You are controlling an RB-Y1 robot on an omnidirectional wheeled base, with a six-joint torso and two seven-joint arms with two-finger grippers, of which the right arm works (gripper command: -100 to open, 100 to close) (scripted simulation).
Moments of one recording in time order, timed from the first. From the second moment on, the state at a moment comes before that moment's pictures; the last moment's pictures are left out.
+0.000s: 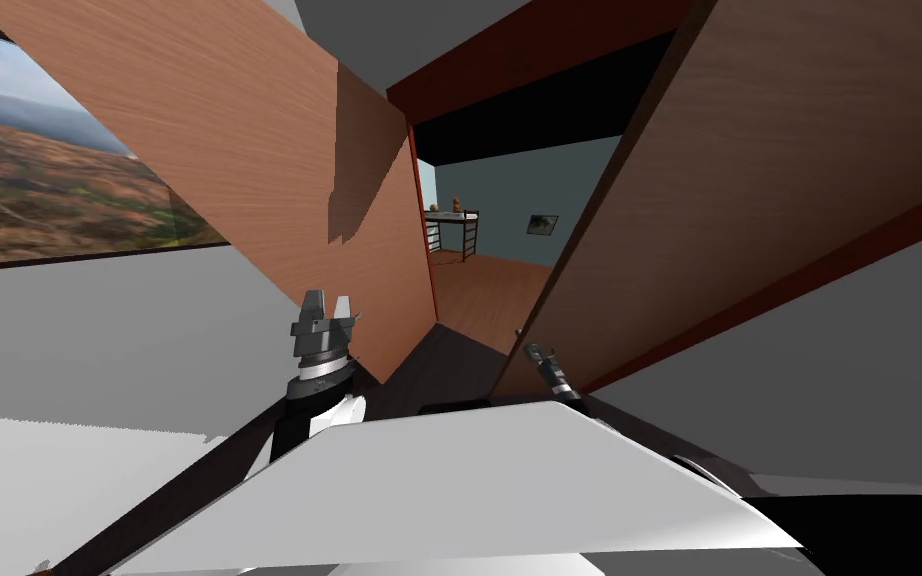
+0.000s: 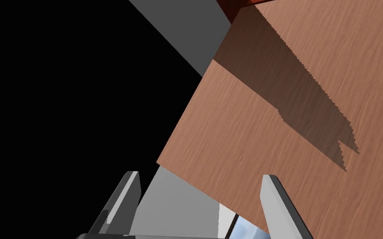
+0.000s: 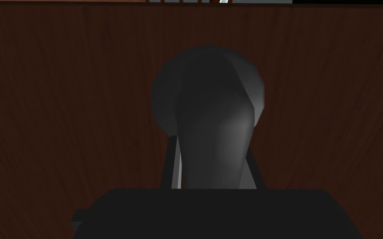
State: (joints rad) arm 0.07 -0.49 0.22 -0.52 -0.25 -1.13 -0.36
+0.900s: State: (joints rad) arm 0.10 -0.50 0.22 -0.51 -0.22 -1.19 -0.39
